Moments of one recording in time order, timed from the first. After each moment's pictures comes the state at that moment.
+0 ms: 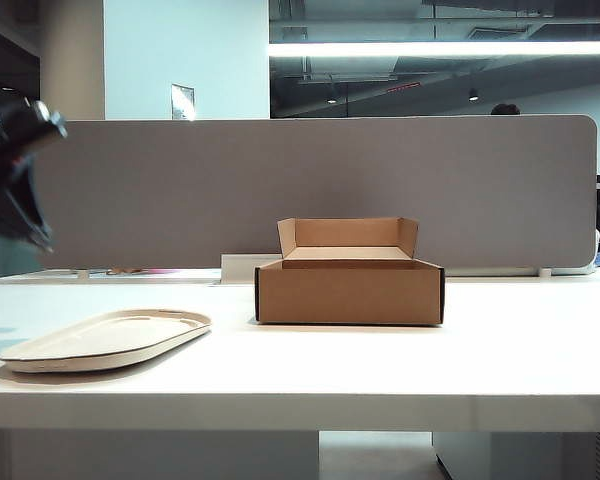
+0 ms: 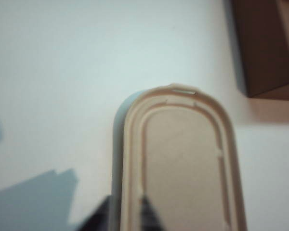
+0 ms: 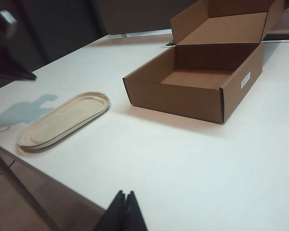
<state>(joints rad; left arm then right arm) 0.01 1.45 0.93 -0.34 0.40 -0.11 0.02 0.00 0.01 -0.11 -0.57 0.16</state>
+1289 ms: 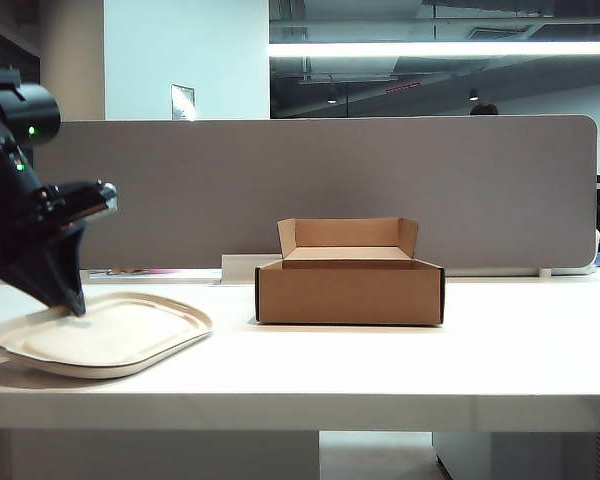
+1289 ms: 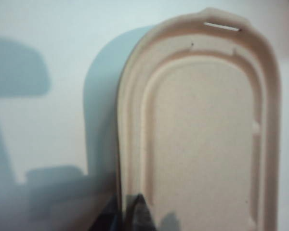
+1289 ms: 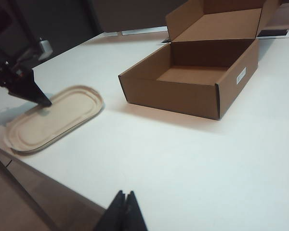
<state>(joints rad) -0.09 1.72 1.13 -0.59 0.34 0.05 0.02 0.00 0.01 -0.13 -0.55 0.16</state>
